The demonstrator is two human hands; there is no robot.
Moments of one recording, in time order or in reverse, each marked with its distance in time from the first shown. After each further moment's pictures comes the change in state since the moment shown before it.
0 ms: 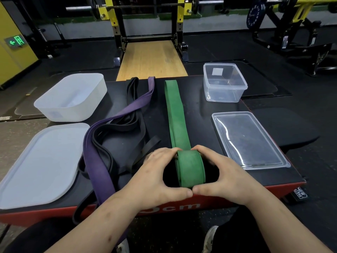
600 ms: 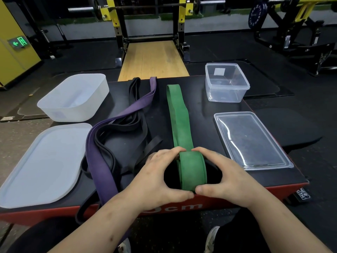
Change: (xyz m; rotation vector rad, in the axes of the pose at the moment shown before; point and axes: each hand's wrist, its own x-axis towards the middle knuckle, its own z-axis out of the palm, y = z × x) left_hand -0.003 0.000 0.001 -0.056 0.034 0.007; right_hand -0.003 0.007 0.003 0.021 0.014 0.000
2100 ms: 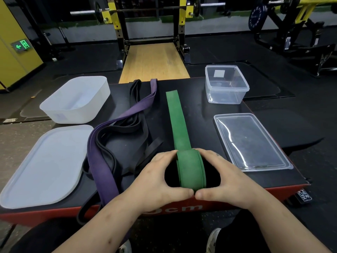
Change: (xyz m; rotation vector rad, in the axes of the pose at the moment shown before) left_hand -0.002 0.012 -0.005 -0.070 -0.019 -0.076; right_hand -0.001 -0.005 0.000 -0.027 -0.030 -0.028
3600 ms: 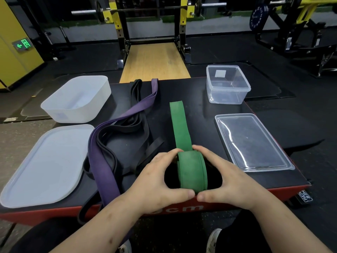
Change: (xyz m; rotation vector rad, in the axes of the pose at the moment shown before) left_hand -0.002 -0.003 0.001 -0.028 0.027 0.039; right_hand -0.002 -0.003 -0.002 0.022 -0.035 0.024
